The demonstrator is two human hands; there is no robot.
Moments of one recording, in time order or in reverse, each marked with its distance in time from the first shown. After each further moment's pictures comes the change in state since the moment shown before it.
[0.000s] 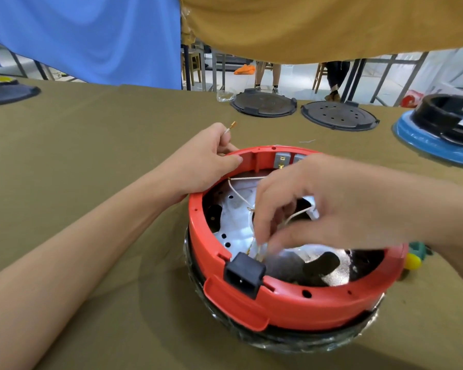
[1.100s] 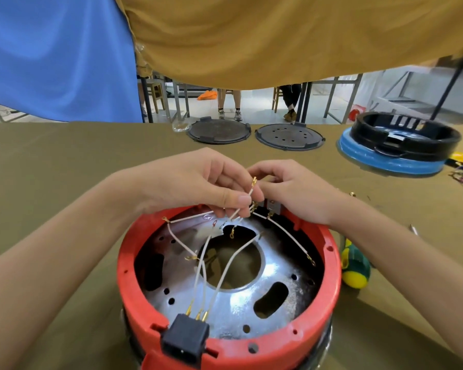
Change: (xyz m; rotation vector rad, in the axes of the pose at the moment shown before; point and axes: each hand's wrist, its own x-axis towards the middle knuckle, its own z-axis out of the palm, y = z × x) left_hand 0.039 0.042 0.011 -0.035 -0.675 0.185; right_hand -0.002 0.090 -0.009 0.300 0.513 0.348
